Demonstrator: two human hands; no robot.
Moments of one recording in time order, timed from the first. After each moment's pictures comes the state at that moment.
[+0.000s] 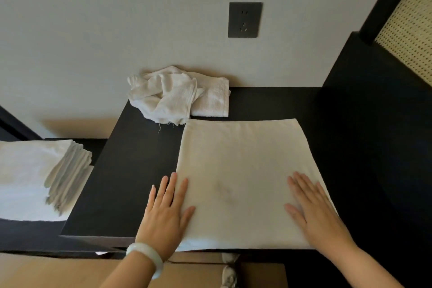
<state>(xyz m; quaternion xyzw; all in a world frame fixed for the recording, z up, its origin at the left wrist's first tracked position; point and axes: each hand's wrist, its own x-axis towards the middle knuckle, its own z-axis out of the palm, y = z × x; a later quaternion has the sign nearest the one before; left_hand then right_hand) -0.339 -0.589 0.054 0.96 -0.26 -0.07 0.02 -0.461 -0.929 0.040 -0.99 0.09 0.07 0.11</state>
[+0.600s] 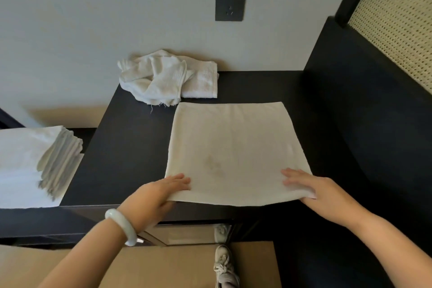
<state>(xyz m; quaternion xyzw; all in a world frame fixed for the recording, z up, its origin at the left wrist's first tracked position) -0.347 -0.559 0.087 0.88 -0.41 -0.19 0.17 -0.515 -0.944 0.083 -0.92 0.09 0.08 0.36</state>
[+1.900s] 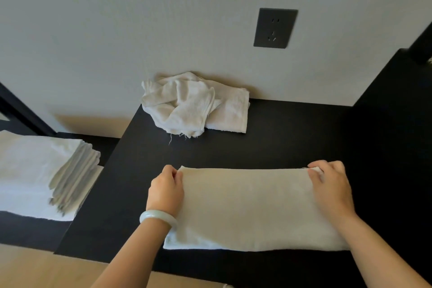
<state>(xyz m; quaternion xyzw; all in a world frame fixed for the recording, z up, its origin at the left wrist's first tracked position) -0.238 -0.622 0.072 0.92 0.08 -0.07 0.38 -0.327 -0.962 0.051 -0.90 0.30 -0.15 0.26</state>
